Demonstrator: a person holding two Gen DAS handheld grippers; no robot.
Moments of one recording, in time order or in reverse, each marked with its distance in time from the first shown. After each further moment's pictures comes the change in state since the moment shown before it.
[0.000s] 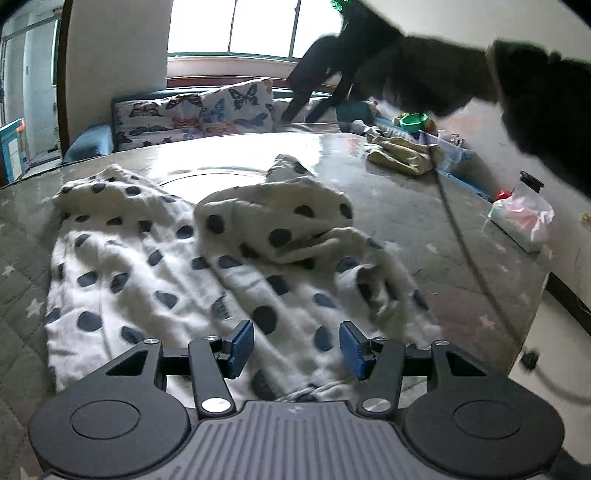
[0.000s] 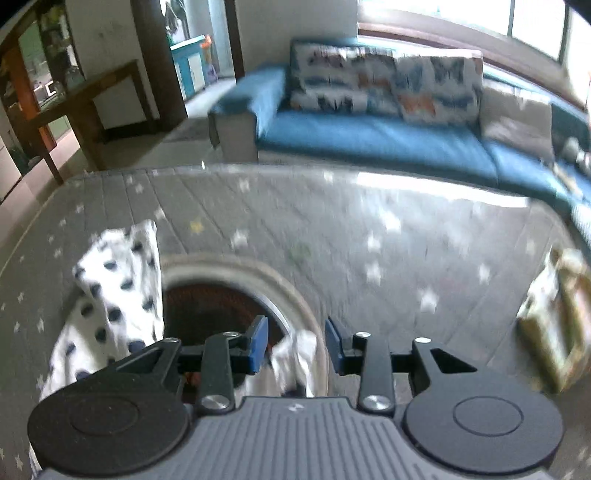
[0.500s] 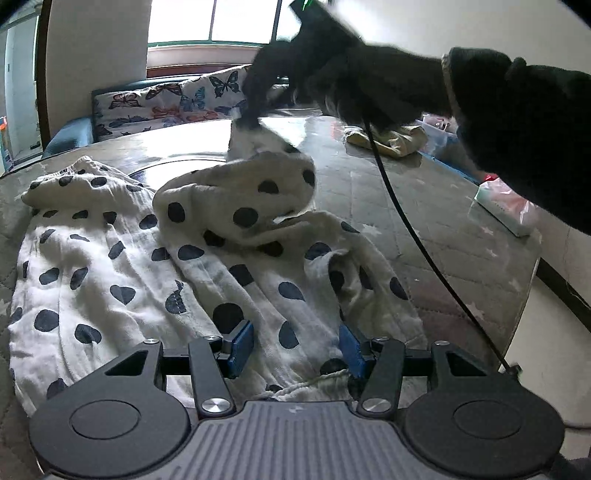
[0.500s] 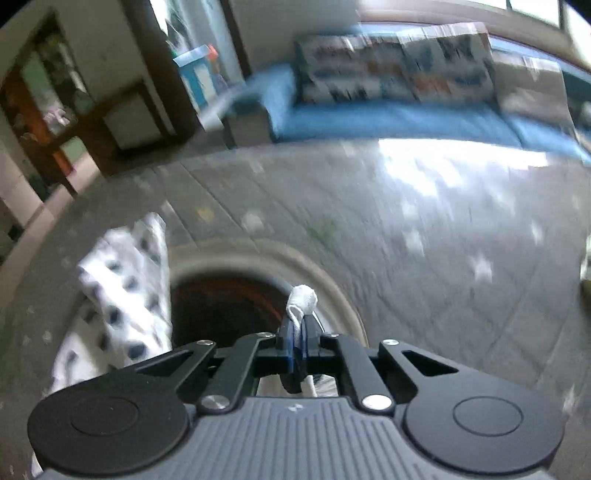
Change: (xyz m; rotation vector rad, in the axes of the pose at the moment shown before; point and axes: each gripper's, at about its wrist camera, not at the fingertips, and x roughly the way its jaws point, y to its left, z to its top) left arm 0.018 -0.013 -0.001 0.026 0.041 -0.043; right arm 0.023 -0.009 -0.021 0.060 -0.122 0.146
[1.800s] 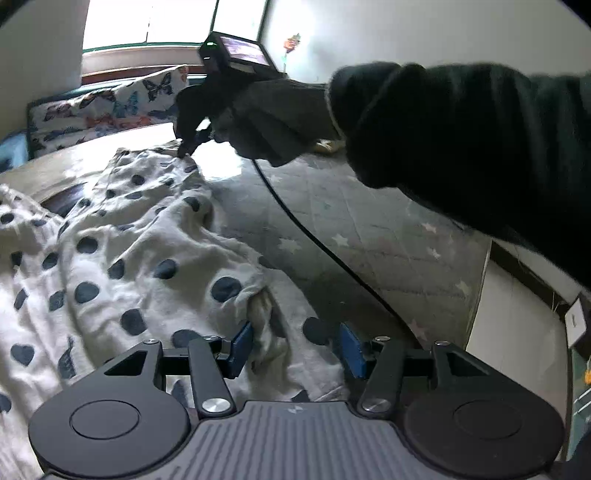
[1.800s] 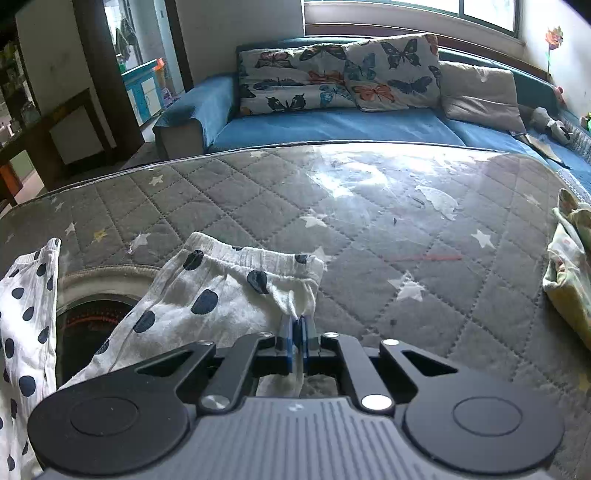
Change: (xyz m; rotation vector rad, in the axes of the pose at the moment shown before) left arm 0.035 -0.042 0.025 0.109 0.020 -0.180; right arm 0.059 -0.065 -0.007 0.044 0.025 -0.226
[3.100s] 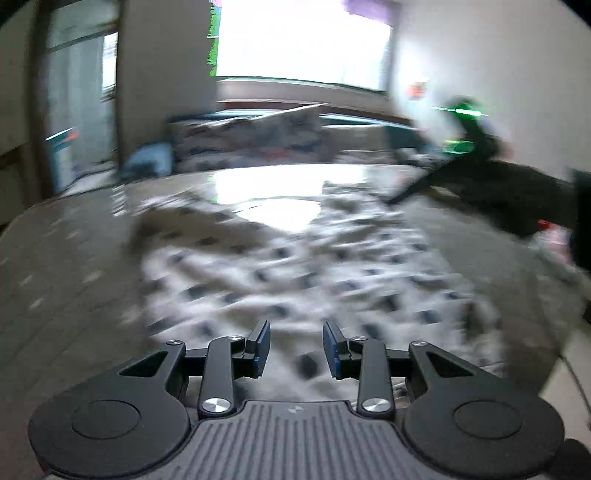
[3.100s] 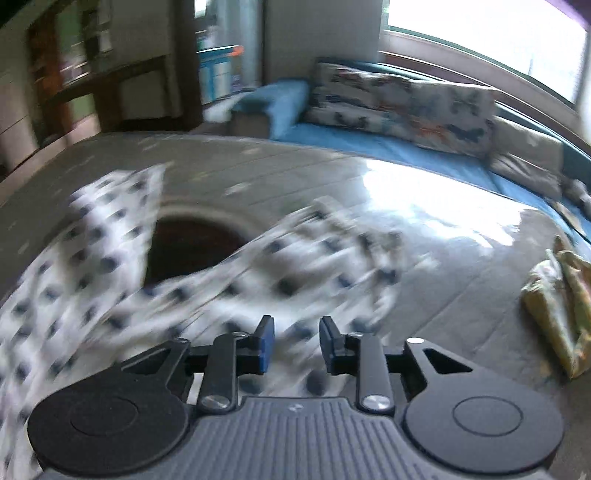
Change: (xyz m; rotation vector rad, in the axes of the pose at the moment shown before) left arm -0.118 0.096 -0.043 -0.217 -0.135 0.428; right arm -0.102 0.045 -0.077 -0.315 -0.029 0.111
